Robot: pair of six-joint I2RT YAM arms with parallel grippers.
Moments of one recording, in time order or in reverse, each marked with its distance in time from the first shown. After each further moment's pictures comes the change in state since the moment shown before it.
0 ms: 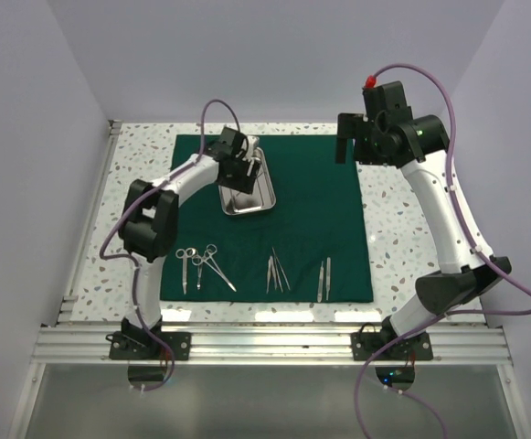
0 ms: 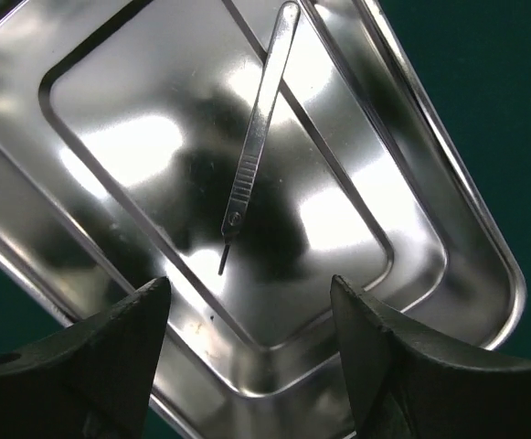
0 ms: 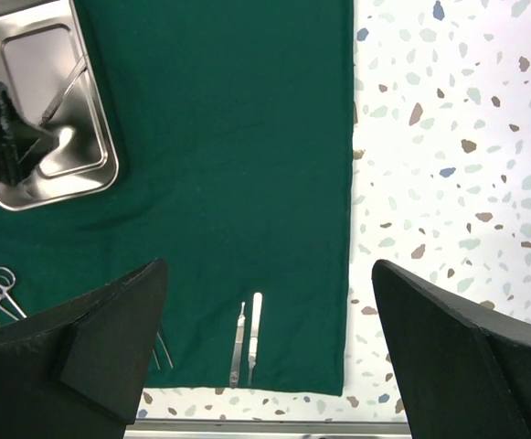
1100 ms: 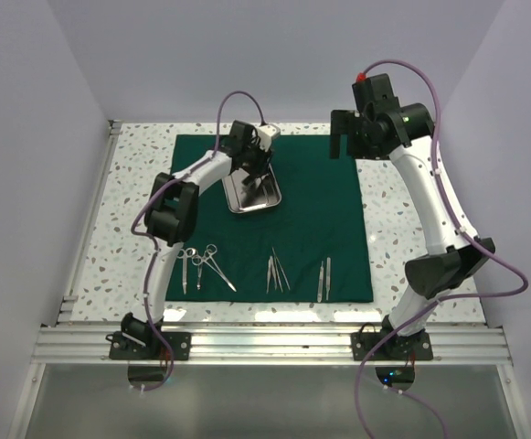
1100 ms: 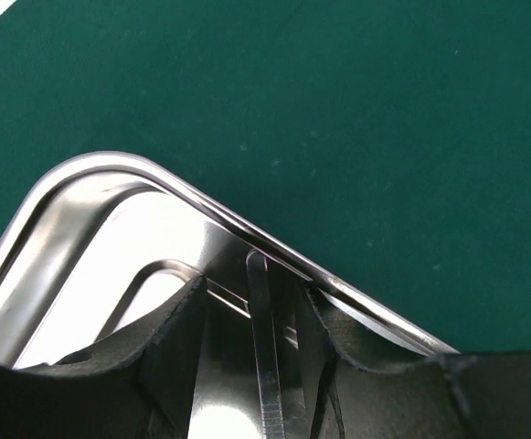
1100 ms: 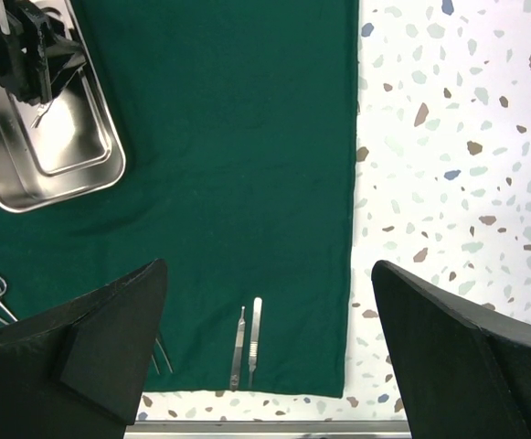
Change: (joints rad) left arm 0.006 0.343 0.312 0.264 0.201 0.265; right arm -0.001 0.124 0.111 -0.049 0.000 -0.001
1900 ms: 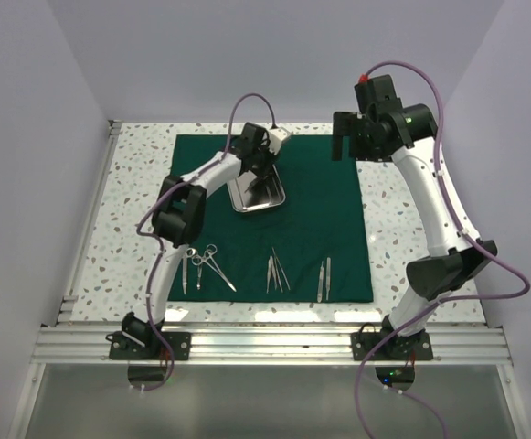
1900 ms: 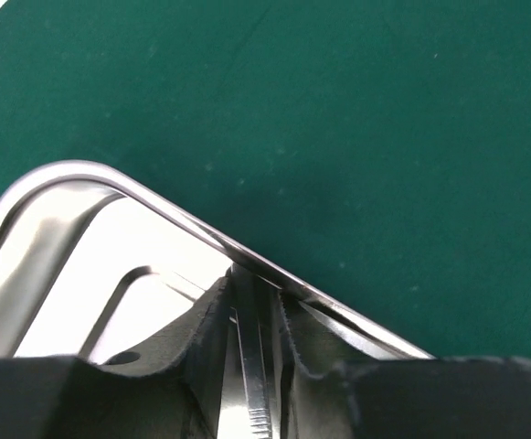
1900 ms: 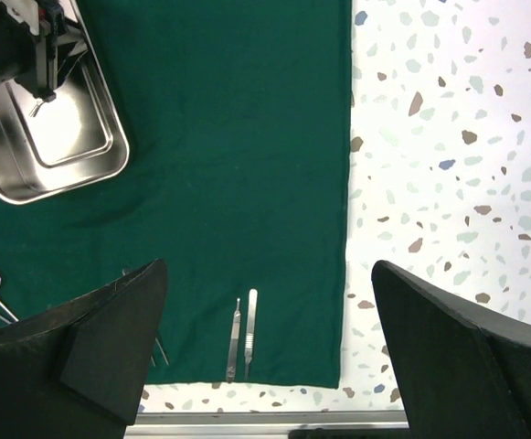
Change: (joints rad) left arm -0.050 0.031 0.053 -0.045 -0.076 0.048; right arm -0.006 -0.007 -0.006 -0.018 0.000 0.001
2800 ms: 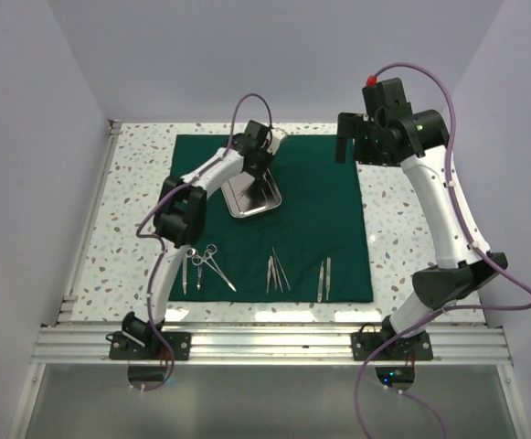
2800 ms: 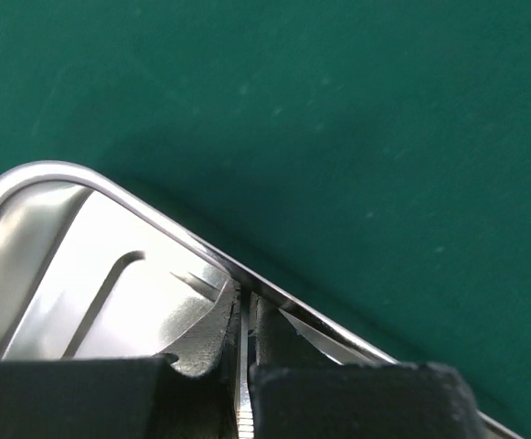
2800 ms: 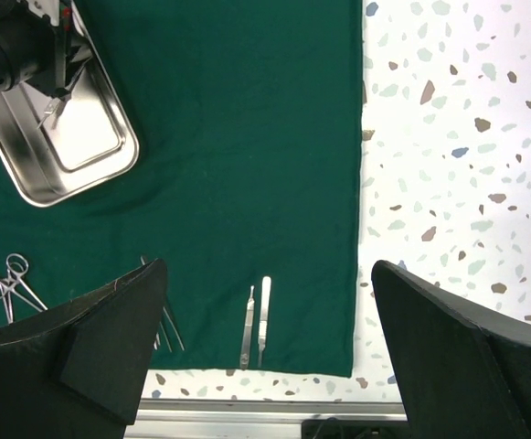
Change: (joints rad) left arm -0.019 0.005 0.092 -0.193 -0.145 -0.084; right arm 0.000 -0.079 -0.037 -0.011 -0.027 0.034
